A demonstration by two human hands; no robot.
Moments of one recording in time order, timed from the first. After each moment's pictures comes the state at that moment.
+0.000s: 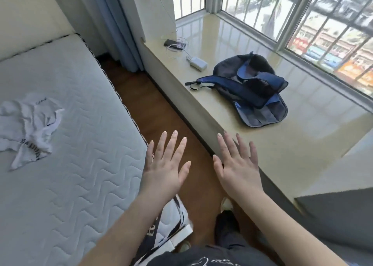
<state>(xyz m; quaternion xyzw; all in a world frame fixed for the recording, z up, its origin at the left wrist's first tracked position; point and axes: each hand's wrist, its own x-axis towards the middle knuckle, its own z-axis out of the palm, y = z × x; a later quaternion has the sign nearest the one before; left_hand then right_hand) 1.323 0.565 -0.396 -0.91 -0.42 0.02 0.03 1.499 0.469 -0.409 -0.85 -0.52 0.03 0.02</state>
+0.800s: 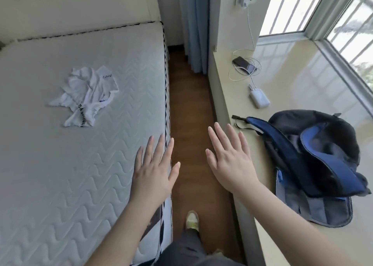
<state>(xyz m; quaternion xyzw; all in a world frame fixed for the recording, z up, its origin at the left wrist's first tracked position) 1.402 0.696 -0.384 -0.74 -0.67 0.03 0.02 1.612 0.725 -0.384 -0.64 -0.76 0.06 0.09</state>
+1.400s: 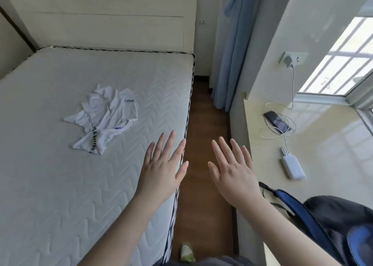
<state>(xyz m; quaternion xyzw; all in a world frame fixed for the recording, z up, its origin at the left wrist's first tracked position) 1.318 0.931 -0.357 -0.73 -0.68 -0.05 0.04 1.523 0.963 -0.363 -0.58 -0.81 0.05 0.07</state>
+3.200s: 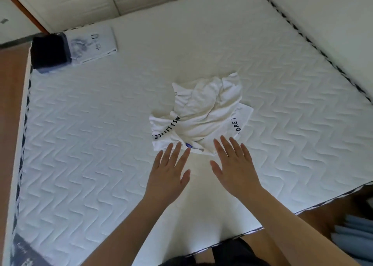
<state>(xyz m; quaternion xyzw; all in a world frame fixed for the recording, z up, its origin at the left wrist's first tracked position) 1.044 1.259 -0.477 -0.26 -0.96 -0.02 -0.07 1.079 1.472 -0.470 -0.02 -0.99 0.12 -0.09</state>
